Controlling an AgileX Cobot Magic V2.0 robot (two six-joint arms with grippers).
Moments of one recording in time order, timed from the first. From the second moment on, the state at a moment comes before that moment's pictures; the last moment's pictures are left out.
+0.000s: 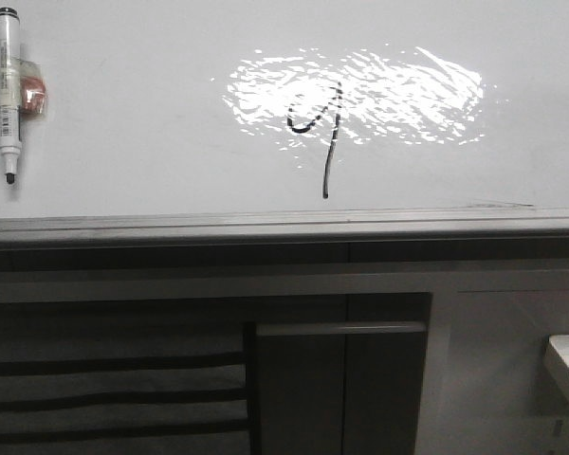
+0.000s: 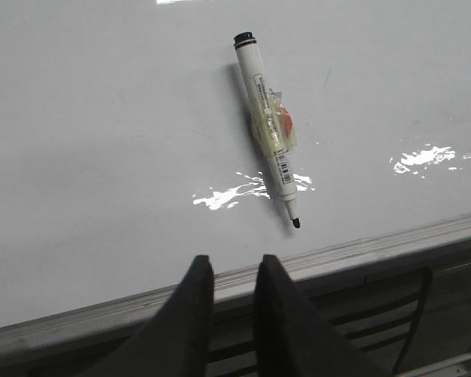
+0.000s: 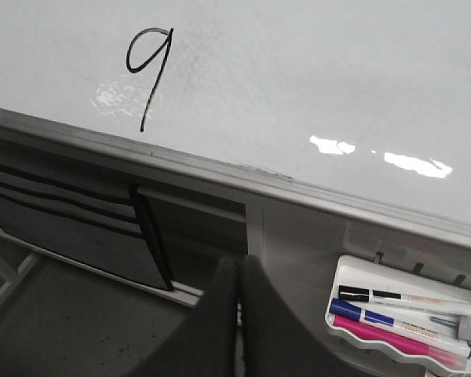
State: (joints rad) left arm -0.34 0.44 -0.42 0.27 0.37 -0.26; right arm 0.31 0.30 -0.55 0.06 0.73 -0.05
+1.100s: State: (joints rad) left arm -0.10 0.00 -0.01 0.09 0.11 -0.10; right arm 0.31 0.30 -0.55 0.05 0.75 -0.05
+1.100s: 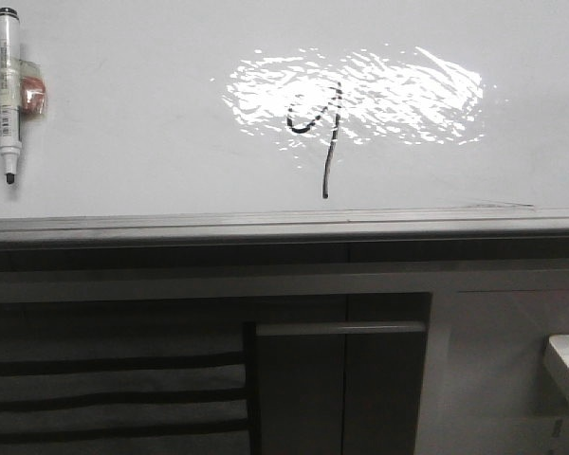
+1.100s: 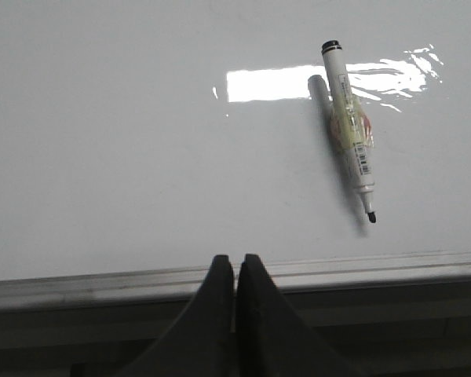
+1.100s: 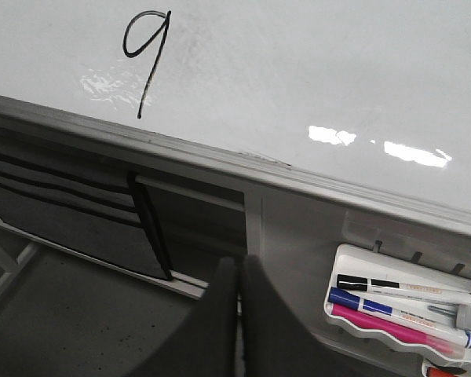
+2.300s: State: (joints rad) left arm -0.10 -0.01 -0.01 0.05 0.08 0.00; right arm 0.28 0.24 -0.49 0.06 0.69 -0.05
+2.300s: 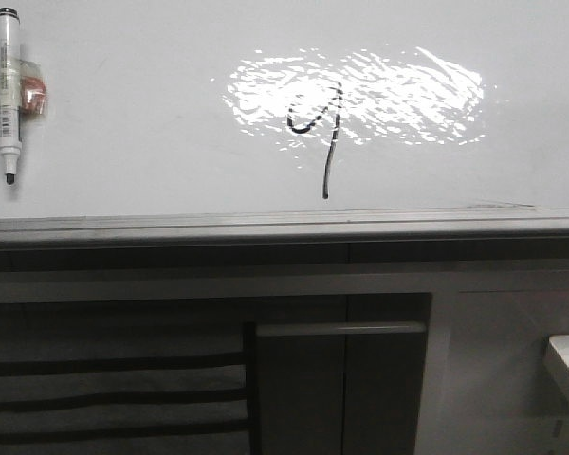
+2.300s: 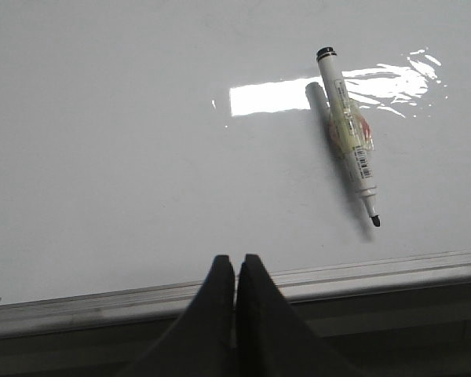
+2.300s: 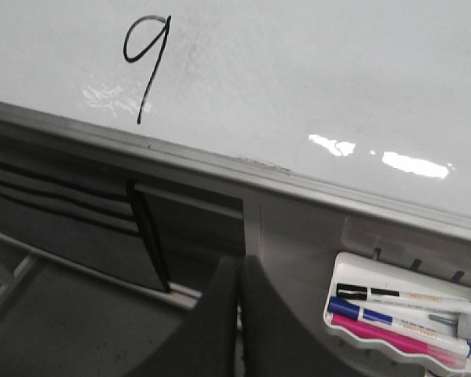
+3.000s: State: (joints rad) left arm -0.10 -0.01 -0.01 0.05 0.08 0.00; right arm 0.07 -0.01 0.01 0.10 0.08 -0.05
